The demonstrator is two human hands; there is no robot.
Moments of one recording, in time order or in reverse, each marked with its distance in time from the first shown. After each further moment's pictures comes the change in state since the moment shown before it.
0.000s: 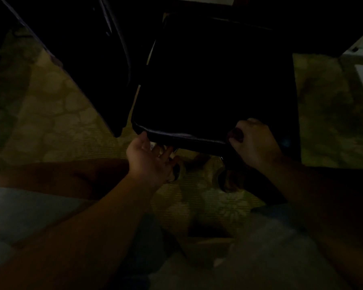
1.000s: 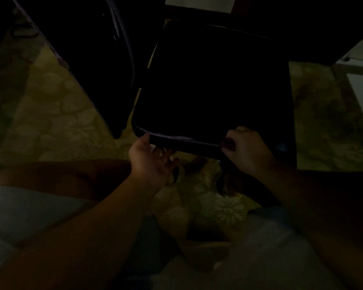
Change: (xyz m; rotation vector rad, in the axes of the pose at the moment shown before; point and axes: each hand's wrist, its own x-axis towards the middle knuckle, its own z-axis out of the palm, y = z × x) left_hand -0.006 -0.001 0.007 -0.019 -0.006 0.042; right_hand -0.004 -0.012 0.004 -0.028 -0.084 -0.067
